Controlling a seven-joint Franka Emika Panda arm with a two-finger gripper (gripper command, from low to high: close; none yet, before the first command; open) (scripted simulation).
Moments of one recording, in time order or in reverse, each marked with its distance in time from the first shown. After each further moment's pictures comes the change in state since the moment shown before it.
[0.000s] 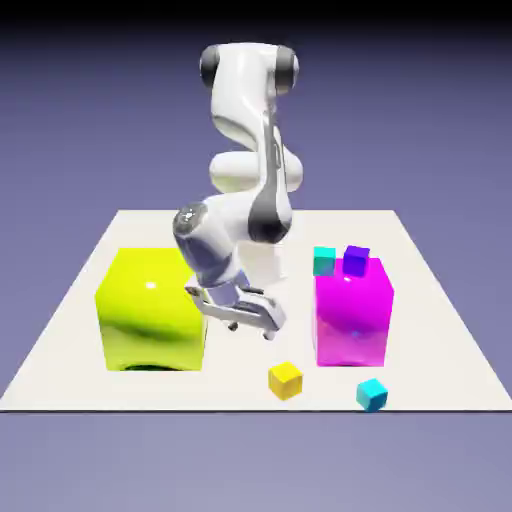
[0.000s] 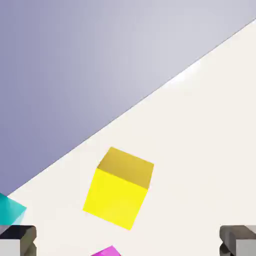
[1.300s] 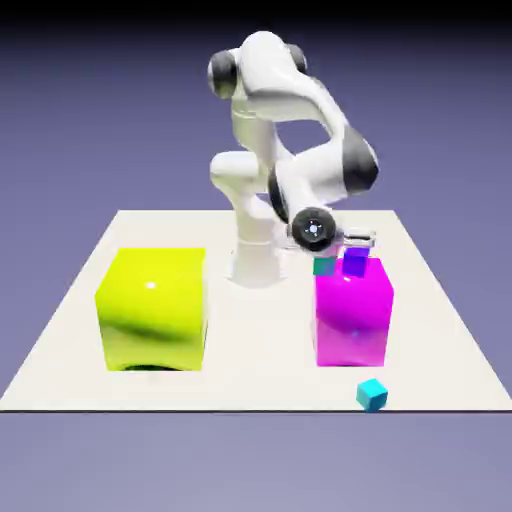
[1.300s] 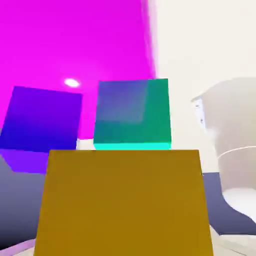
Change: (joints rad) arm -0.055 -0.118 0.407 0.191 -0.167 -0.956 0.132
